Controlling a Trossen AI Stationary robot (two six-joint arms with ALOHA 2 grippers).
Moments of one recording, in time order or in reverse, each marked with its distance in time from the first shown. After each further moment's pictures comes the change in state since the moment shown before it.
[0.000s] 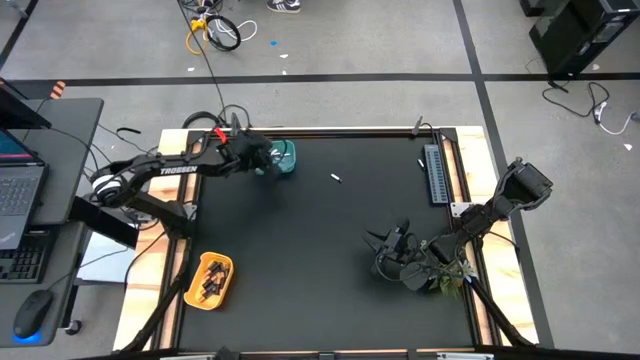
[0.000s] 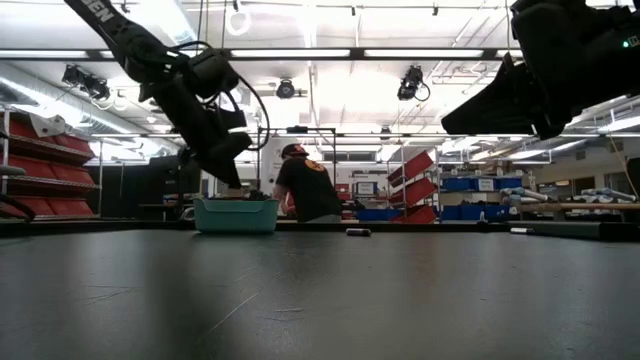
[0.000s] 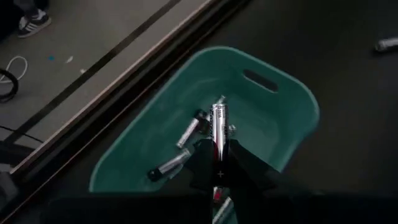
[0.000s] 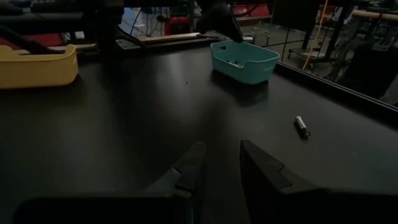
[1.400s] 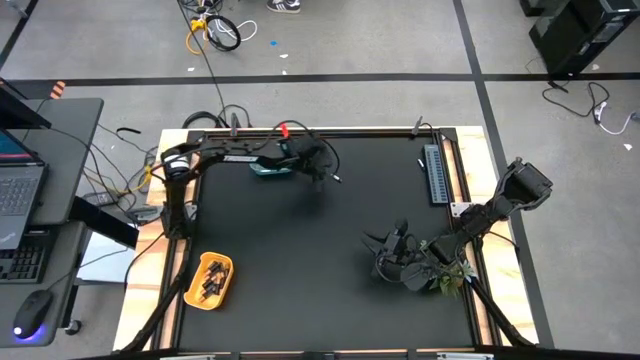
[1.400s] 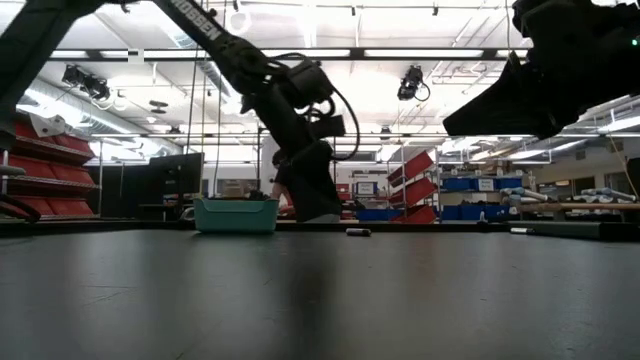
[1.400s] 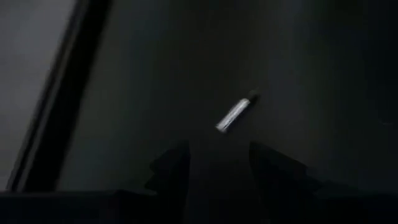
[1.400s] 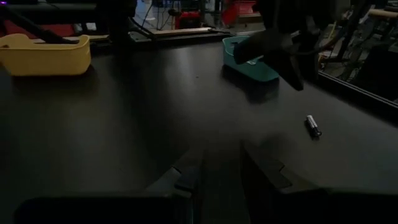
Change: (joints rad) left arm -0.177 0.543 0.586 -0.114 0.228 0.365; right arm 0.006 0.000 0.000 0.005 -0.042 -0.031
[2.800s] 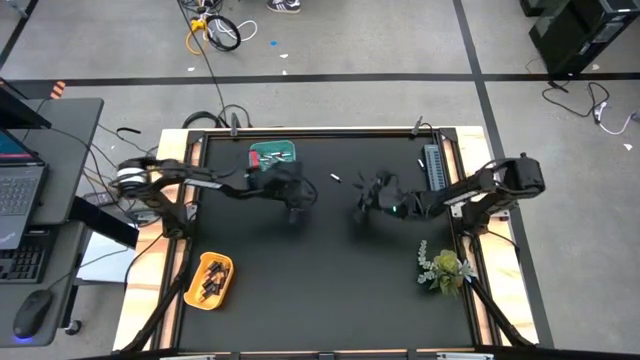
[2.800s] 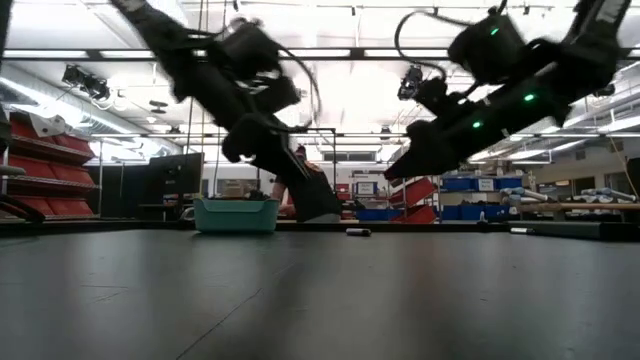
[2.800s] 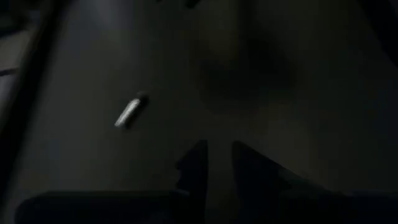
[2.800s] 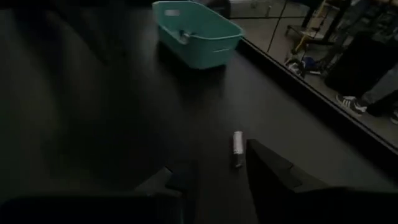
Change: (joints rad) left arm -0.174 -0.312 -0.433 0.266 0.046 0.063; right arm -0.648 0.000 -0.078 0.250 -0.541 -0.481
